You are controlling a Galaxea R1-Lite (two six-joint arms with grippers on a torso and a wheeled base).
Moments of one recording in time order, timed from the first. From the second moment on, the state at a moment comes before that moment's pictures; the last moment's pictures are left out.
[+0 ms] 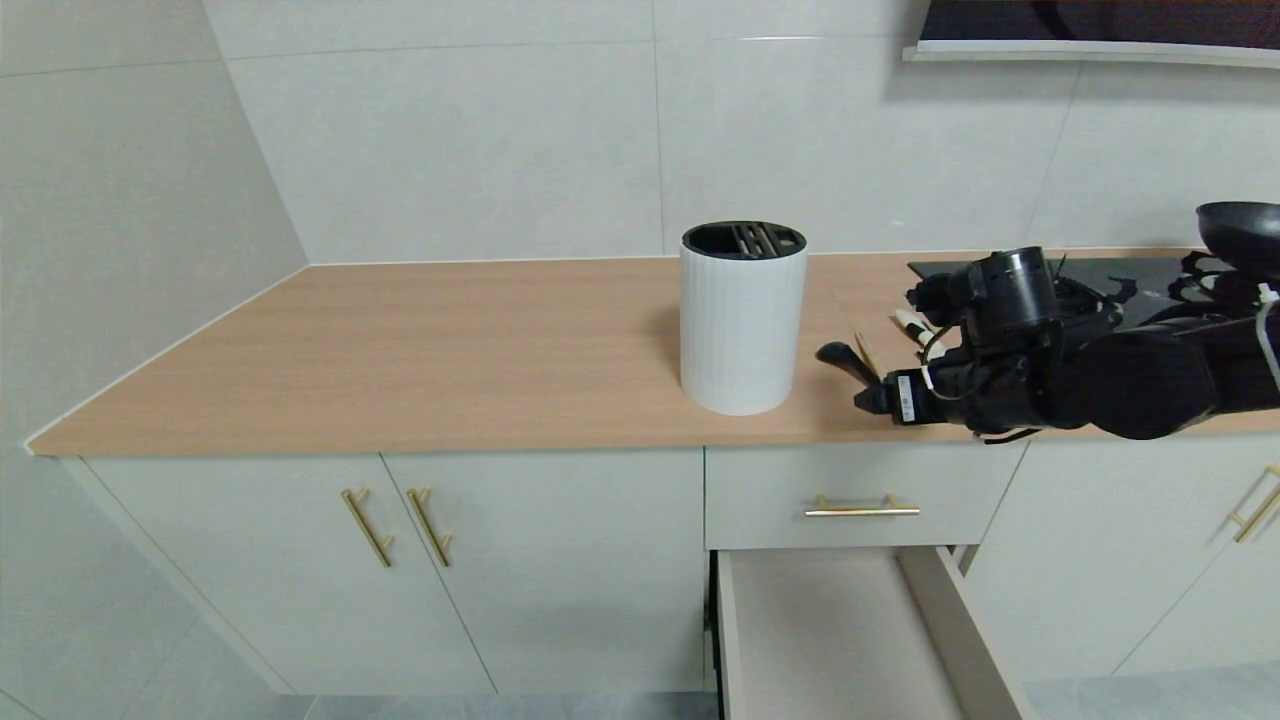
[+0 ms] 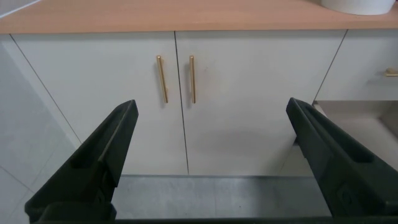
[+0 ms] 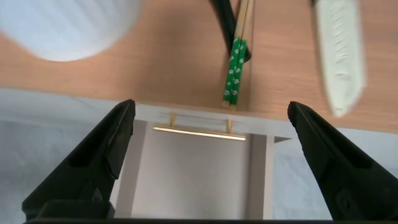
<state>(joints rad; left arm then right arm) 0.00 0.00 0.00 0.00 0.02 0.00 0.35 1.93 -1.28 -0.08 -0.22 0.12</state>
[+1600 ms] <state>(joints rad) 0.00 0.00 0.00 0.00 0.02 0.00 0.31 2.10 -1.41 -0.07 -0.29 0.22</state>
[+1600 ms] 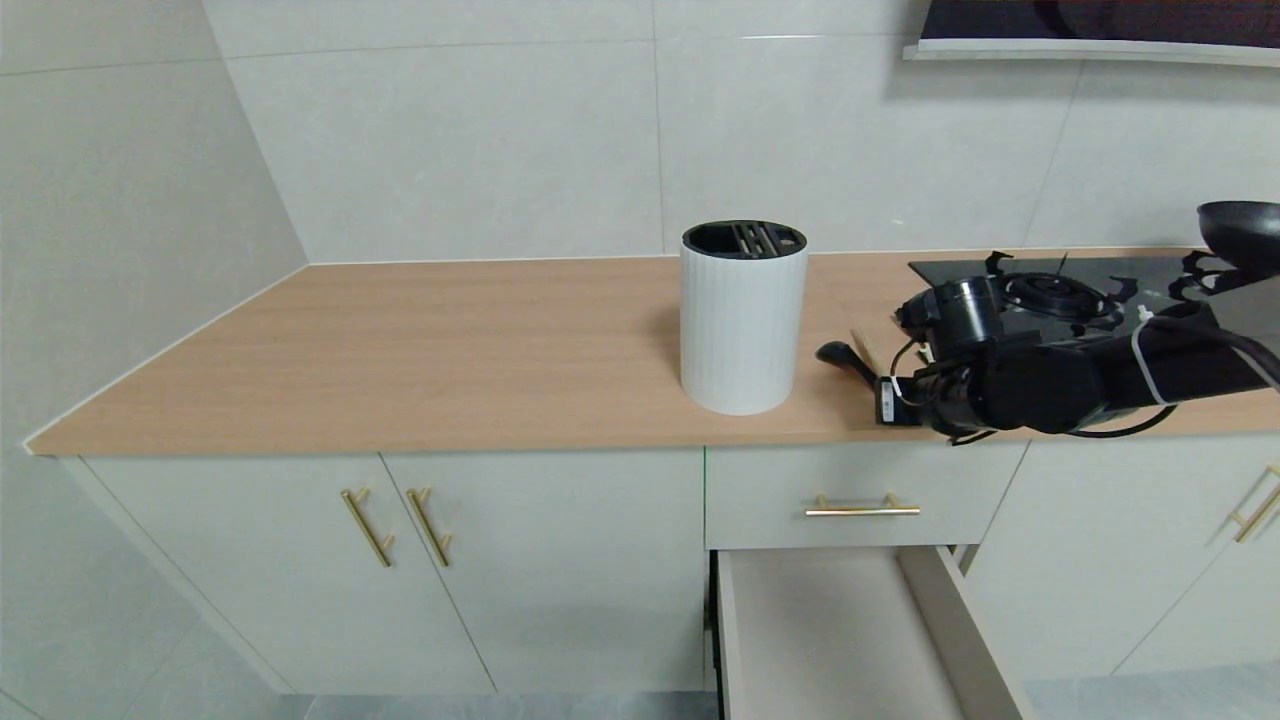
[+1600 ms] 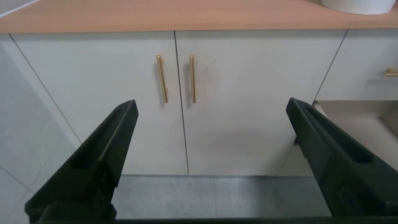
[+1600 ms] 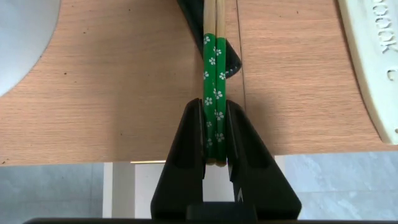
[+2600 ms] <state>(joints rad) 0.00 0.00 0.00 0.00 0.02 0.00 0.49 1.34 -0.91 0.26 -0.13 0.21</state>
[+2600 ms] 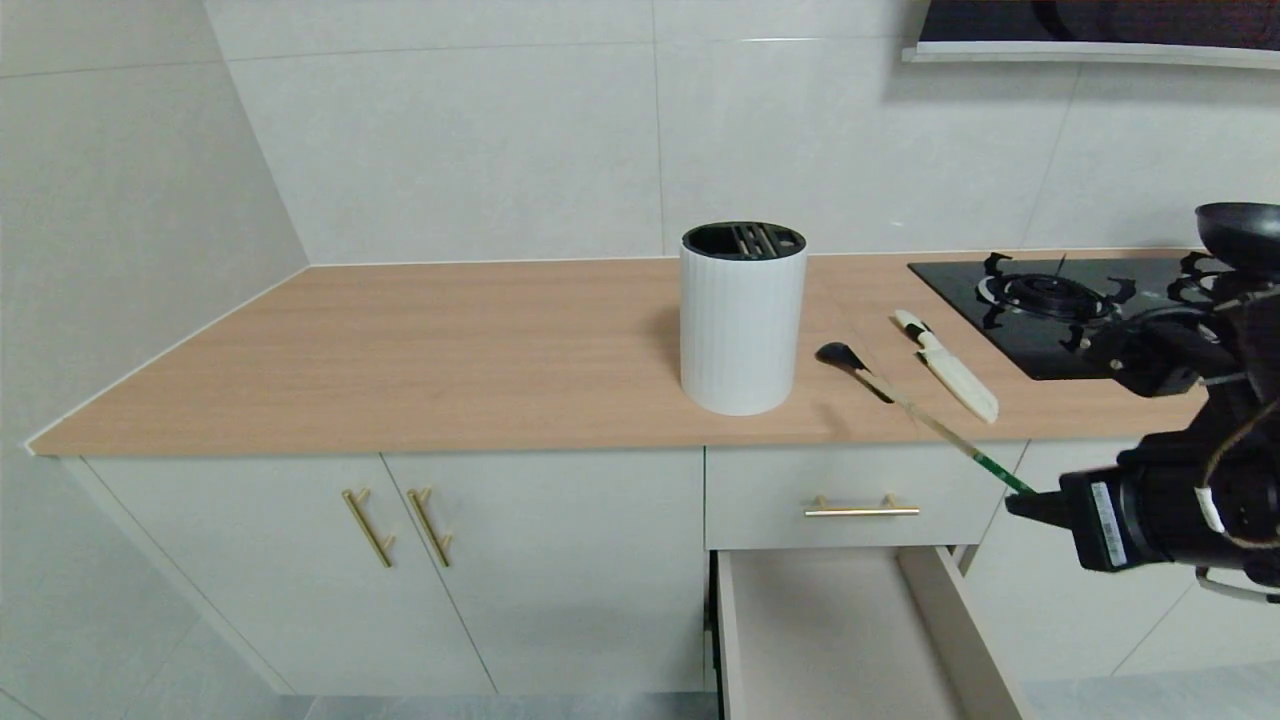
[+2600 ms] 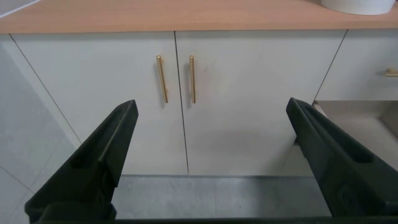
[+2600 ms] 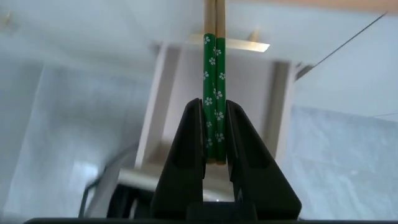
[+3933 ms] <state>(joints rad) 0.00 0.00 0.00 0.00 0.02 0.00 0.55 1.47 -0.77 0.23 -0.08 0.14</state>
